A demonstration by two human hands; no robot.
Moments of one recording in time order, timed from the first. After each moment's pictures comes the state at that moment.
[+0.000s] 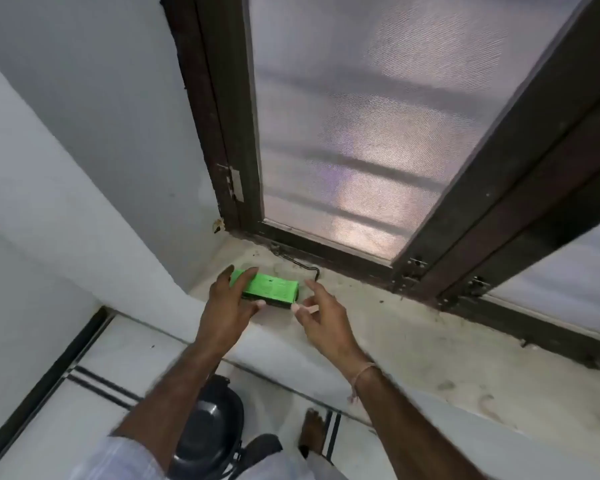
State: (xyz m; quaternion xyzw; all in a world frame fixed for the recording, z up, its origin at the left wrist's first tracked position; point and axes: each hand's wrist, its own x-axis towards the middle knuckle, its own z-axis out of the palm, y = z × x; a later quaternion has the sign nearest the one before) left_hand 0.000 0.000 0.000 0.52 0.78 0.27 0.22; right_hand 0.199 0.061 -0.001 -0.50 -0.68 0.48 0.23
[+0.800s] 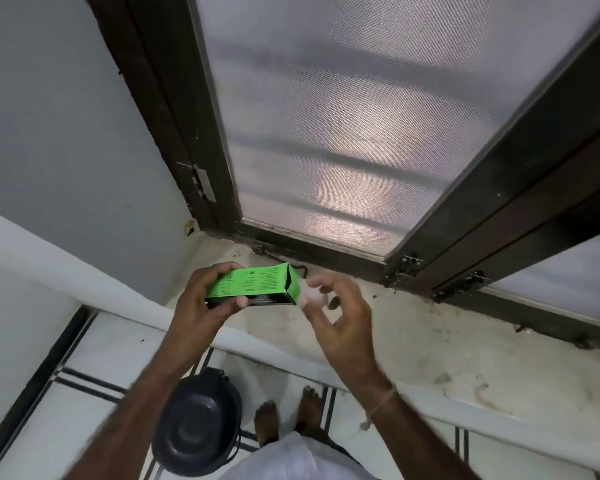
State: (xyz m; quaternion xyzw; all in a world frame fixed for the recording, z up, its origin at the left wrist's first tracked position) left_hand -0.011 0.008 0.045 0.44 0.67 0.46 0.39; right_hand 0.217 0.062 0.045 -0.46 -0.69 0.37 0.42
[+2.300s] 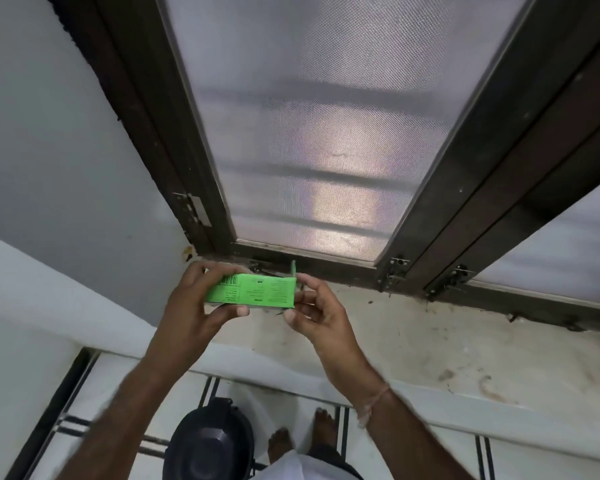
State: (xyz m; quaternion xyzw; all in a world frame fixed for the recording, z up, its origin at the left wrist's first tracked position) left_hand -0.023 0.021 0.098 0.63 0.62 0.41 0.24; right_hand 0.198 0.055 0.050 -0.40 -0.43 0.69 0.41
